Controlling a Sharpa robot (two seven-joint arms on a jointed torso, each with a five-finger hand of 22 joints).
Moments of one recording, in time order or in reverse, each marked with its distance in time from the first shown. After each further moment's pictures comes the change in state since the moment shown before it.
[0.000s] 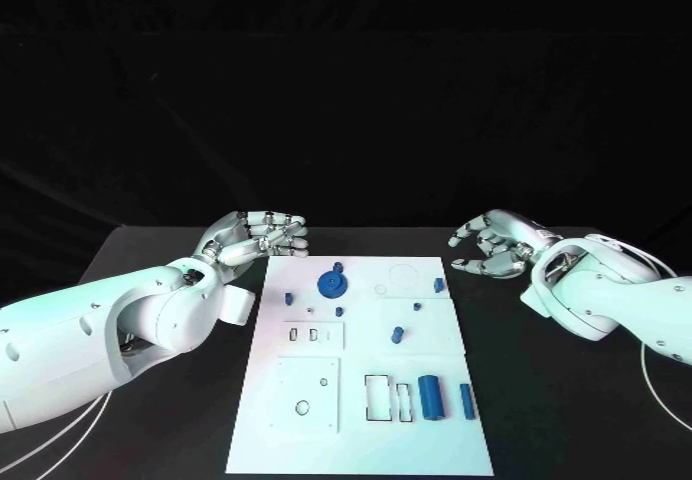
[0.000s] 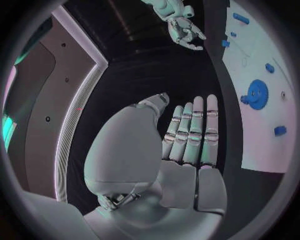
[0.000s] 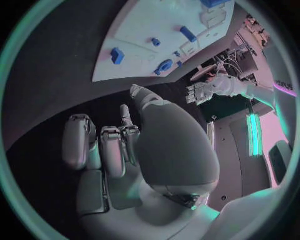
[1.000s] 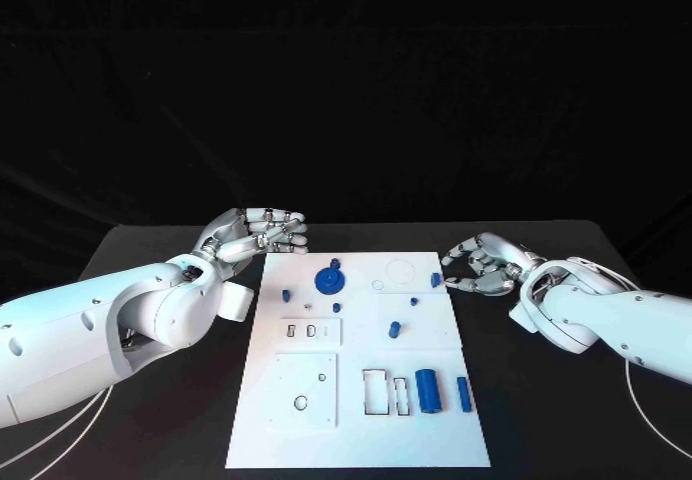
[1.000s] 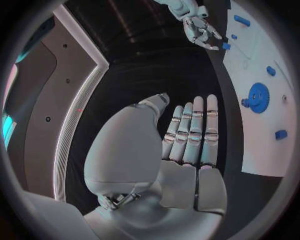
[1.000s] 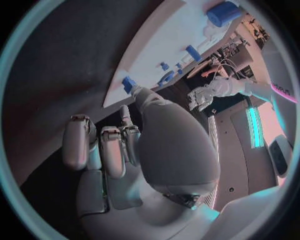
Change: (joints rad) left arm -0.005 0.007 -0.003 -0.021 0.000 0.033 0.011; left_hand 0.000 0.000 0.003 -0.003 0.000 0.000 0.000 -0.004 0.000 0.000 0.000 0.000 0.000 0.000 0.000 0.000 0.001 0.000 0.000 0.000 0.000 0.000; right arm -0.111 0.088 -0.008 -0.169 0.120 -0.009 0.165; right_hand -0.014 -0.005 0.001 0.007 0.000 -0.004 0.011 -0.022 -0.007 0.000 0.000 0.000 0.001 0.000 0.000 0.000 0.000 0.000 0.004 0.004 0.005 0.002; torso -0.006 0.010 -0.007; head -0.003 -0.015
